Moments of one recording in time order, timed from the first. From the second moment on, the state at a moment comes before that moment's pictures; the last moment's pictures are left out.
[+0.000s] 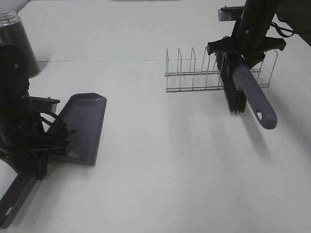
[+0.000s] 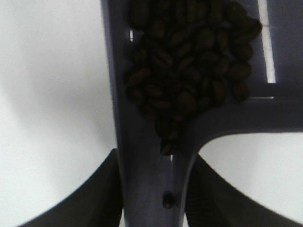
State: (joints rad) left arm -0.34 1.96 -1.05 -0.04 0.92 -0.16; right arm 0.14 2.27 -1.90 -0.13 1.11 0.16
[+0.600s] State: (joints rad) left arm -0.34 1.96 -1.05 -0.04 0.92 -0.16; right arm 0.14 2.41 -2.13 -0.14 1.19 0.14
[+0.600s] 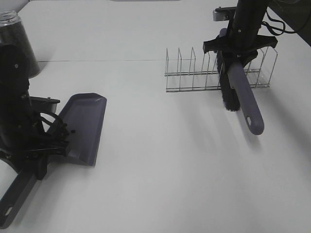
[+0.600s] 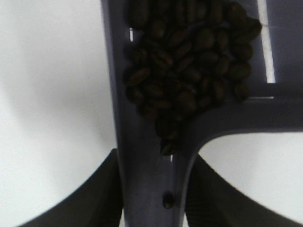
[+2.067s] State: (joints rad) left arm -0.34 1.96 -1.05 -0.06 0.89 -0.15; right arm 0.07 2.43 -2.23 0.00 1.17 0.02
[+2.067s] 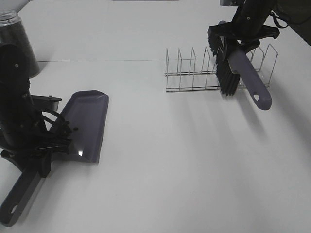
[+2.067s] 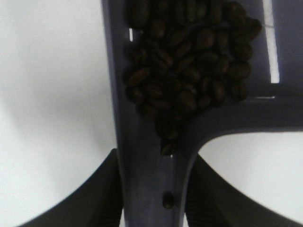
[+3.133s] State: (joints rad) left arm -0.34 1.96 -1.05 -0.06 0.88 -0.15; right arm 0.07 2.48 -2.38 0.01 1.22 -0.02
